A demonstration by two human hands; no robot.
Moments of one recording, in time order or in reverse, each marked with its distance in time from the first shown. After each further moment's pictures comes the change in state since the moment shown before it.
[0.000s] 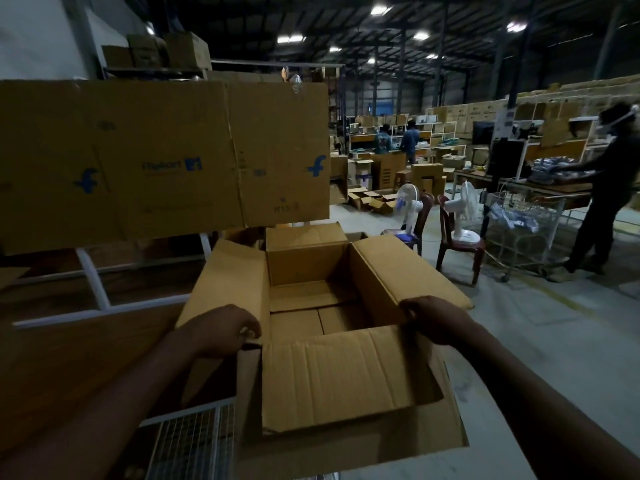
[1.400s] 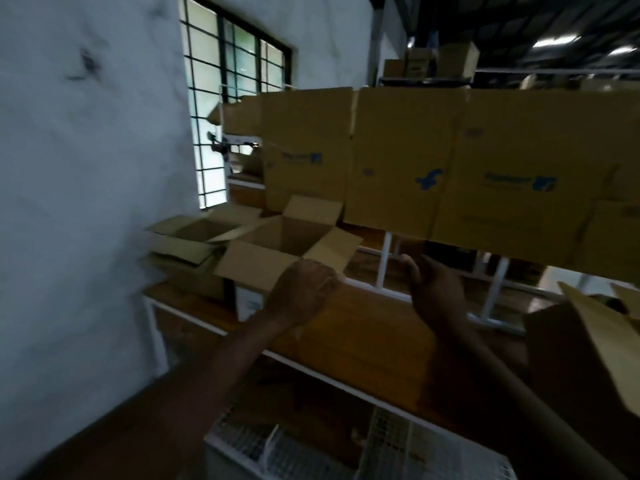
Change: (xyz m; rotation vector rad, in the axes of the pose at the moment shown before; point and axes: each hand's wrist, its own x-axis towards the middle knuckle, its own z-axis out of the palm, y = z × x) left_hand -0.402 -0.436 -0.027 0.017 0.838 -0.356; right_hand 0.067 -0.776 -0.027 0.764 0.507 -0.559
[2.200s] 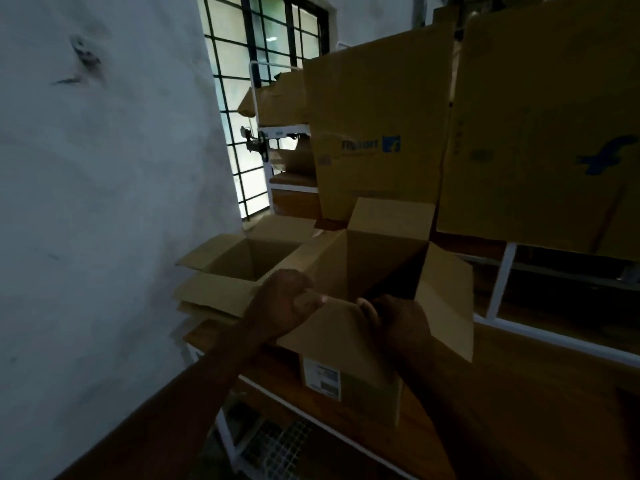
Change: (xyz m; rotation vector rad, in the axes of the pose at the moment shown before) left_hand 0.077 -0.377 0.020 0.074 -0.073 -0.143; right_hand 0.146 -0.012 0.415 -0.076 -0.164 -0.084
